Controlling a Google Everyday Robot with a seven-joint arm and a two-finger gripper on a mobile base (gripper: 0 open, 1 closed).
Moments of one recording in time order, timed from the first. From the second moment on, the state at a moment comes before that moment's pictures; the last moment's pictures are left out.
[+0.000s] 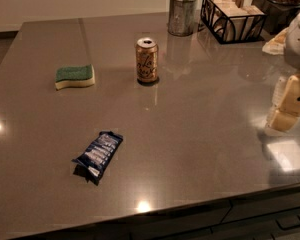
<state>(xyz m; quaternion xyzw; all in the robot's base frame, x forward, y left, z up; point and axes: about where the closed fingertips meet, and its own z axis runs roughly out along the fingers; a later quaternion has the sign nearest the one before) 0.438 -0.216 0.977 -0.60 0.78 -0.04 0.16</state>
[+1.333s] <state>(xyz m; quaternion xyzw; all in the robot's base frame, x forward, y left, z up) 0.455 -0.119 0.950 -0.73 0.67 0.01 0.16</state>
